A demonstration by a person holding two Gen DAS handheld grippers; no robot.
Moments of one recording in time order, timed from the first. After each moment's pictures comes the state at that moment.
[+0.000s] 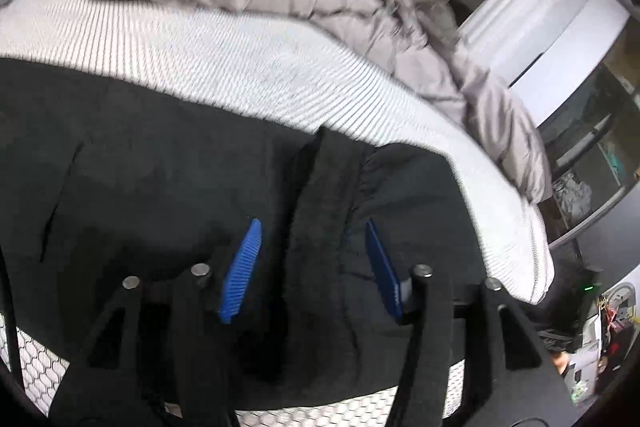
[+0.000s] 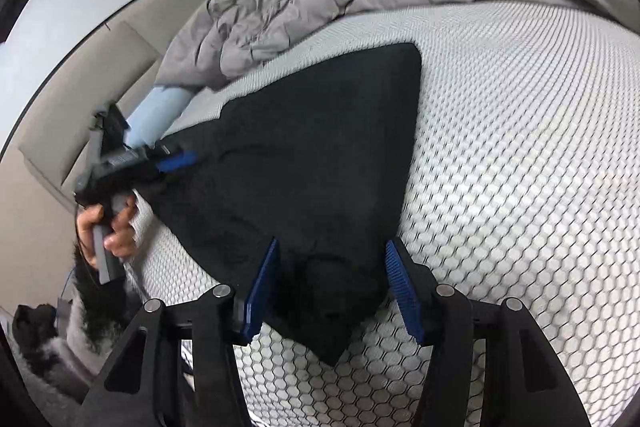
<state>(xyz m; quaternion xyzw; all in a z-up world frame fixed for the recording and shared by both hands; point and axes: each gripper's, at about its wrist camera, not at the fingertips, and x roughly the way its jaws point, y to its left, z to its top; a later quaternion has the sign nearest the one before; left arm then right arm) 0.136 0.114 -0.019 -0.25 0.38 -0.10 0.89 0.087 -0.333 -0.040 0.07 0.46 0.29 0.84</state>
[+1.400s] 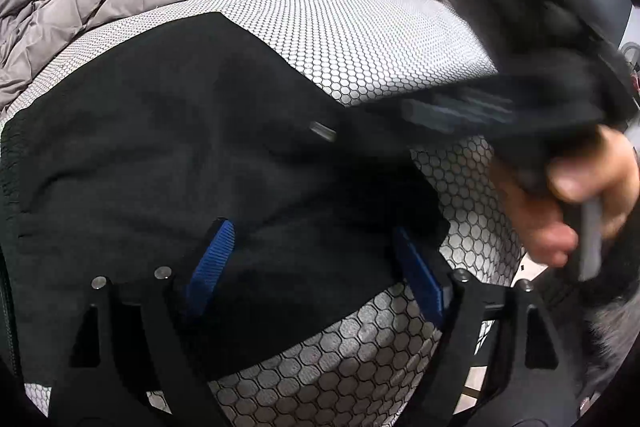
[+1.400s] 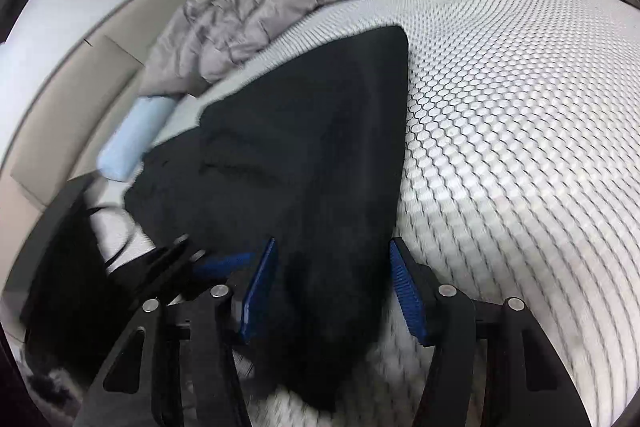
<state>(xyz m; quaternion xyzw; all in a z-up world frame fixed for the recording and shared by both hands) 0.088 -0.168 -0.036 0.06 0.42 -0.26 0.87 0.148 -0.296 -0.057 0.10 0.47 0.26 0.84</state>
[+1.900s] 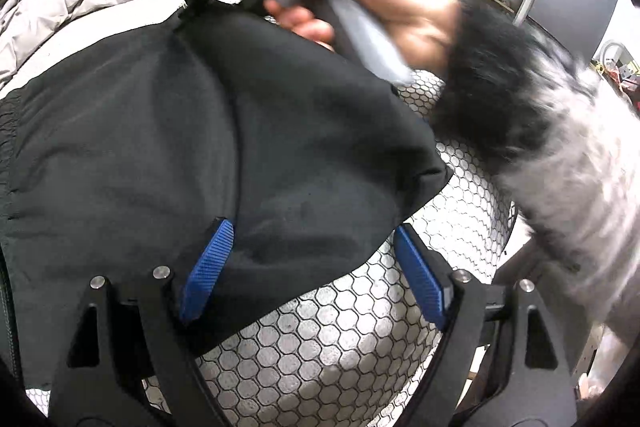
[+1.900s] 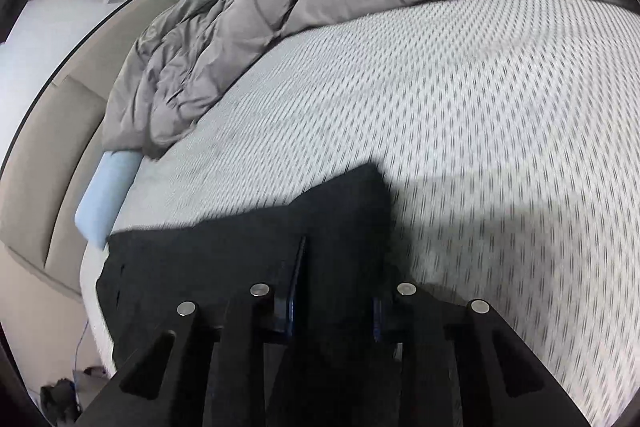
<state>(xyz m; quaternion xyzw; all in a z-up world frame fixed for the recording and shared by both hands) 0.075 -0.141 -0.048 0.05 0.43 -0.31 0.84 0.346 -0.275 -0.058 0.14 0.47 0.23 0.84</state>
